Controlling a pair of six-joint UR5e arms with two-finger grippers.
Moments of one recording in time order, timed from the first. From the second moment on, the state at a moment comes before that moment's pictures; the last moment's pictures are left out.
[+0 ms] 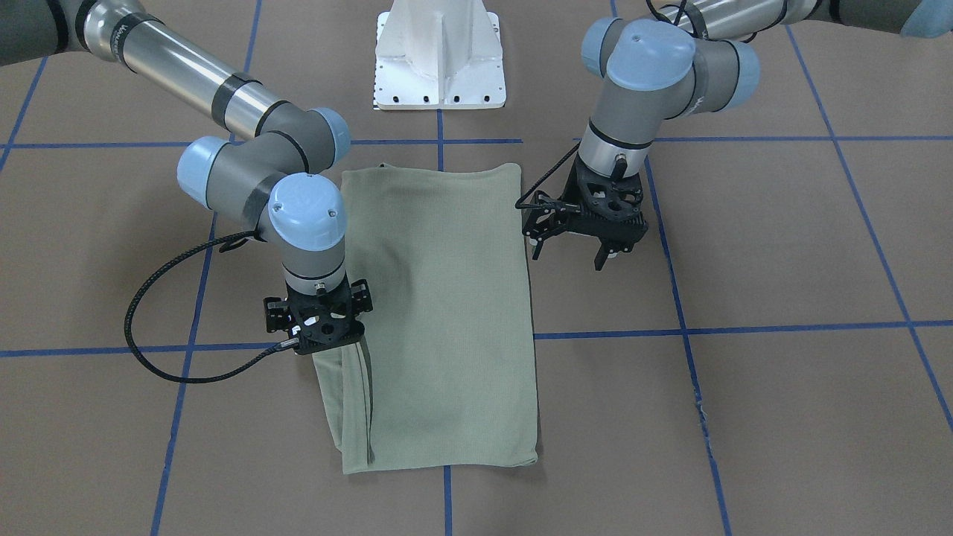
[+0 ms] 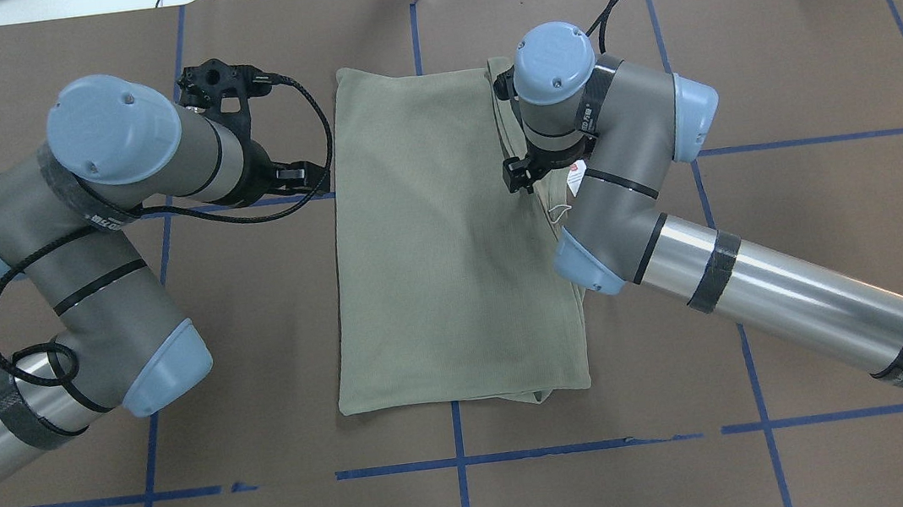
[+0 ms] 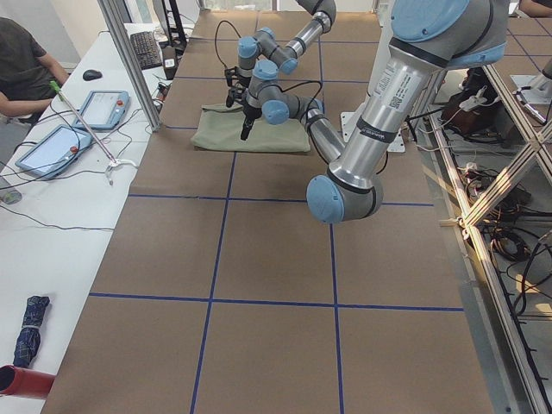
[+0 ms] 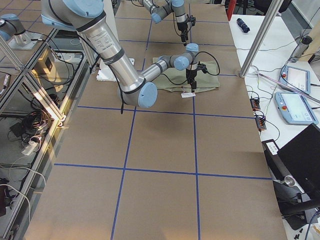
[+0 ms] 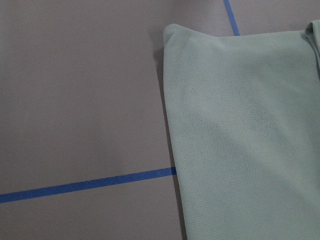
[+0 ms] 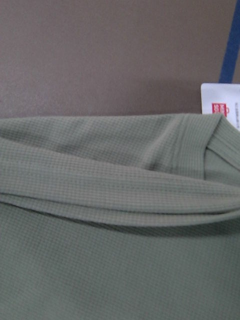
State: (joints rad) left arm -0.69 -2.12 -1.76 -1.81 -1.82 -1.00; right arm 0.70 -0.83 1.32 -1.52 1.86 0.72
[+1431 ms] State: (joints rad) left arm -0.69 -2.13 -1.78 -1.80 -1.81 -1.01; right arm 0.78 -0.61 0.99 -1.40 1.94 0.63
